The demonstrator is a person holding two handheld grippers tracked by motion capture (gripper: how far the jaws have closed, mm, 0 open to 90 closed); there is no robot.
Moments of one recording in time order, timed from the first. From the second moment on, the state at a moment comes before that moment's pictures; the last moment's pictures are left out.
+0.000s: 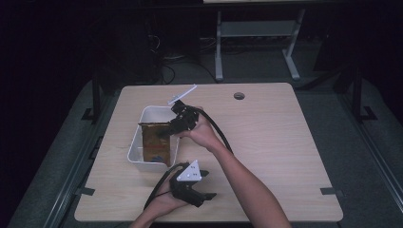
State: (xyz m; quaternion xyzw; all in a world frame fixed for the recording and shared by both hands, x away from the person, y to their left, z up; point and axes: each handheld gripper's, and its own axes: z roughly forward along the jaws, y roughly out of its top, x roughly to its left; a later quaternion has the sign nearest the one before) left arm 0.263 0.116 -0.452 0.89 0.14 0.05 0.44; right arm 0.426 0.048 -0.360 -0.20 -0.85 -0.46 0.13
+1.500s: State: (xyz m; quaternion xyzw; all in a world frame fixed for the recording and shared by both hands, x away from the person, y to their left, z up) left arm 0.262 0.114 -0.453 0.89 0.14 0.05 0.44; right arm 0.409 -0.086 -0.348 -0.26 -0.82 -0.50 0.09
